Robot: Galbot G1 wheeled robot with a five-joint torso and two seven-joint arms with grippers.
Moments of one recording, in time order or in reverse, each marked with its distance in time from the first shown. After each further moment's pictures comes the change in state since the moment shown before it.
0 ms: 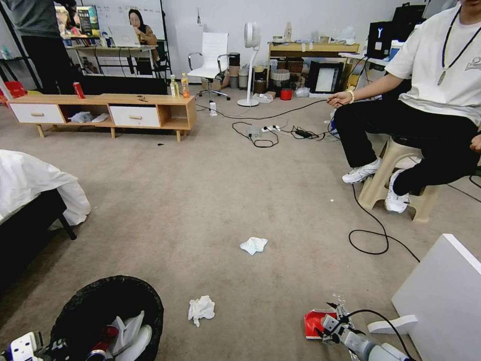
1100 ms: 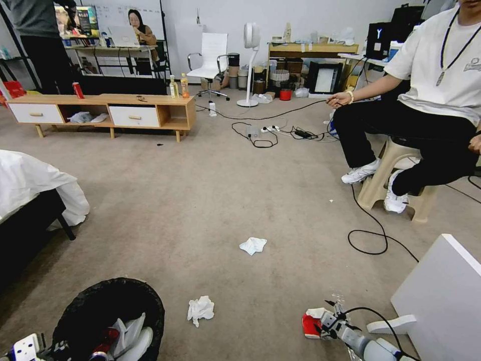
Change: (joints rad) left arm 0.001 -0.005 0.005 0.015 0.013 -0.008 0.003; right arm 0.095 0.087 -0.045 -0.184 -0.011 0.091 -0.007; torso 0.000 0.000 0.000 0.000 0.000
